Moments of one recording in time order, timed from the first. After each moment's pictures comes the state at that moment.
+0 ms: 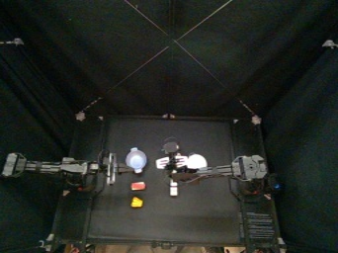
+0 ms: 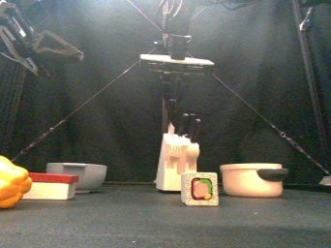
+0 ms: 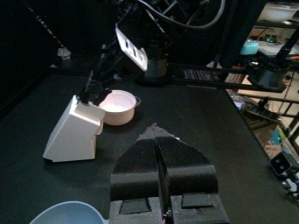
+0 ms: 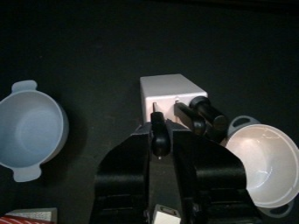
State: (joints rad) left arm 0.05 -0.93 1.23 -0.07 -0.22 0.00; right arm 0.04 0.28 -0.10 -0.81 1.33 1.68
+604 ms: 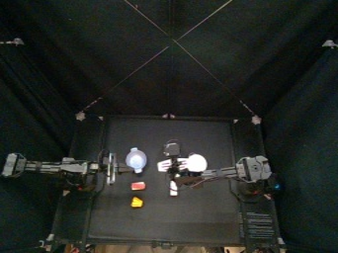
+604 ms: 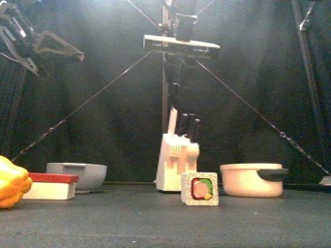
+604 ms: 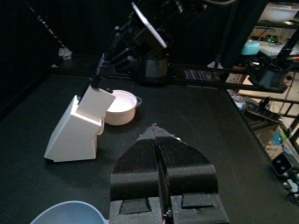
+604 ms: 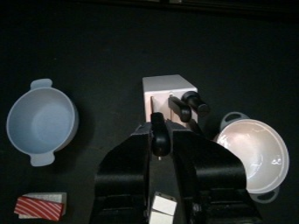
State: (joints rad) left arm 0.05 -0.93 1.23 -0.07 -0.22 0.00; right arm 0.11 0.23 -0.12 -0.84 1.41 1.68
